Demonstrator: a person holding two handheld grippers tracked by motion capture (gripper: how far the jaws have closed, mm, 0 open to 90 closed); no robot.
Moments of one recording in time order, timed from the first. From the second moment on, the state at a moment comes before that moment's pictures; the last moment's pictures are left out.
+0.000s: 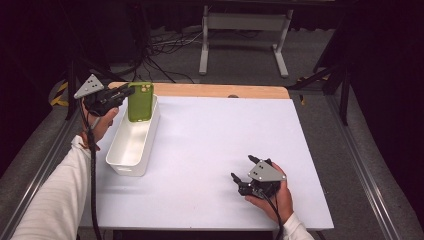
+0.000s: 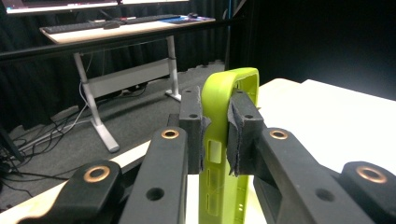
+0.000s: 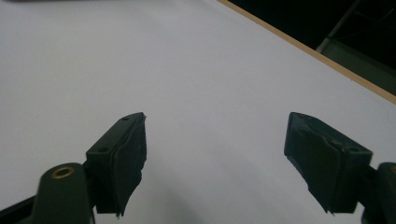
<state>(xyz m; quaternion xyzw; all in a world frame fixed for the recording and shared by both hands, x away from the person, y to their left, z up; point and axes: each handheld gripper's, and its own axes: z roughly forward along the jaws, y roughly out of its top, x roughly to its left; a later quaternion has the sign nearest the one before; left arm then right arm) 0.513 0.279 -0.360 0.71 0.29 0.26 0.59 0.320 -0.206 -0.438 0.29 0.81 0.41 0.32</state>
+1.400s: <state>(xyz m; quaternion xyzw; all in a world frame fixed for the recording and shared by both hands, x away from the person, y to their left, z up) 0.556 0.284 -0.413 0.73 0.34 0.30 0.51 0.321 -0.206 -0.438 0.30 0.81 0.42 0.29</state>
